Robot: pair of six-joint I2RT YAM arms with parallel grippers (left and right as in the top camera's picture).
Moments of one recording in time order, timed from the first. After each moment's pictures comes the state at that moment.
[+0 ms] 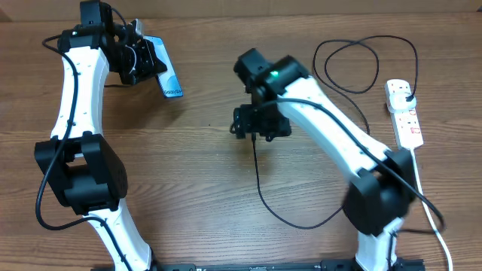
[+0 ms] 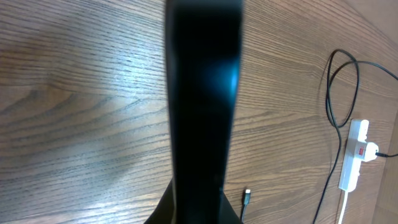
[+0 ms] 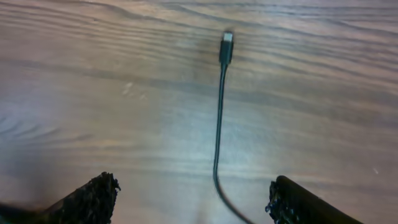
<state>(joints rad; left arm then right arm) 0.12 2.10 1.96 -1.07 0.55 -0.23 0.61 2.04 1.85 -1.34 -0.15 0.50</state>
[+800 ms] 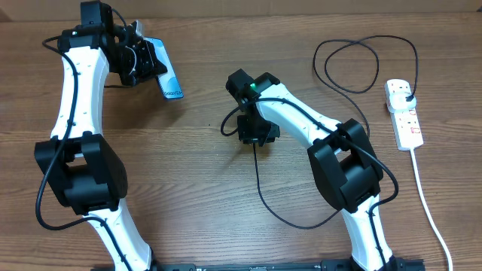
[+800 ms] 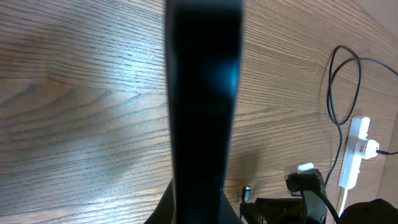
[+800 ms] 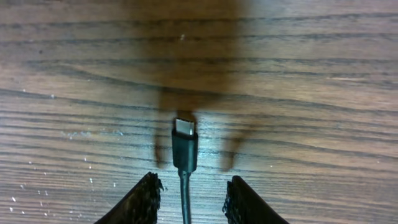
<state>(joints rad) 0.12 2.10 1.96 -1.09 0.55 -0.22 0.61 2.25 1.77 -1.13 -0.03 0.54</state>
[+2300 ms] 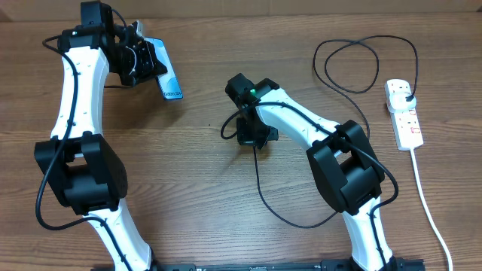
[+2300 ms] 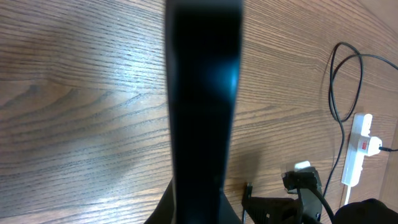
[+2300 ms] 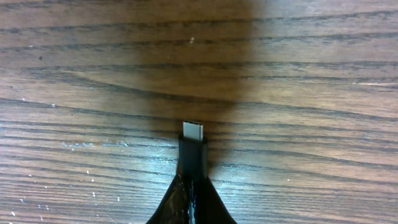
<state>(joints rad) 0.12 2.10 1.96 -1.09 0.55 -0.21 0.62 2.24 1.71 -1.05 -0.03 0.57</state>
